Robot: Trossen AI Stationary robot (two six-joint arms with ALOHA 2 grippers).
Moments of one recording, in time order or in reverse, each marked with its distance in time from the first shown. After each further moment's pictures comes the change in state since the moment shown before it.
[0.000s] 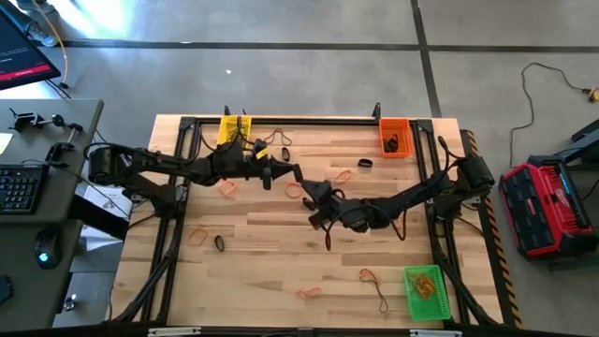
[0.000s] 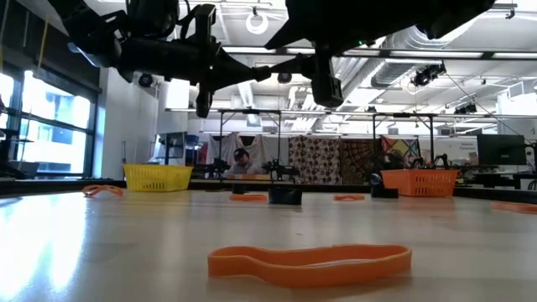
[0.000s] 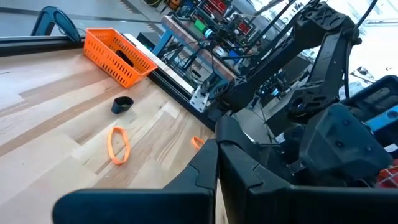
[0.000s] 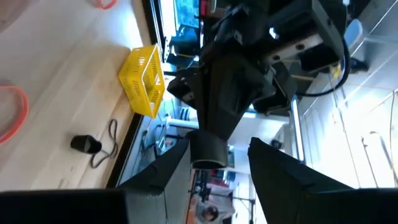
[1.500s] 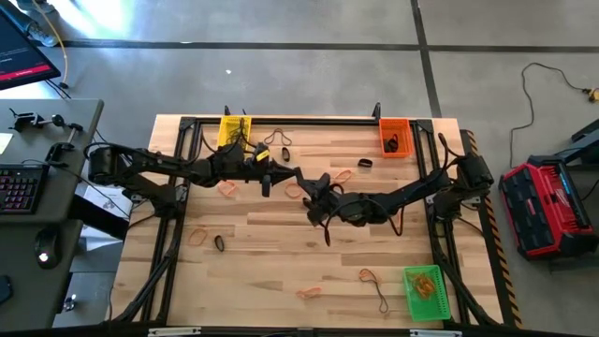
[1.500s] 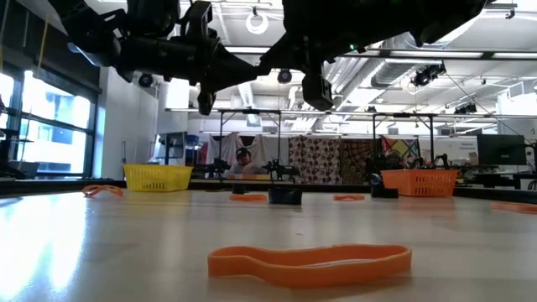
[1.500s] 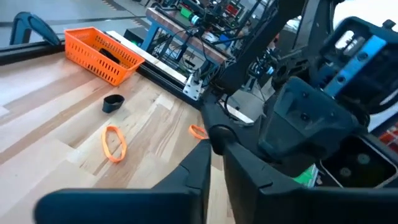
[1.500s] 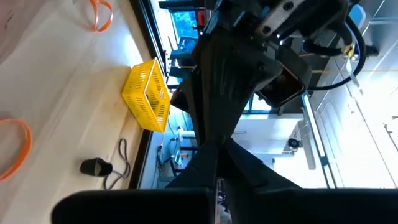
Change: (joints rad) left arm -0.023 0.002 0.001 -0.016 0.048 0.134; right arm -0.050 0.000 0.000 0.005 -0.096 0.137
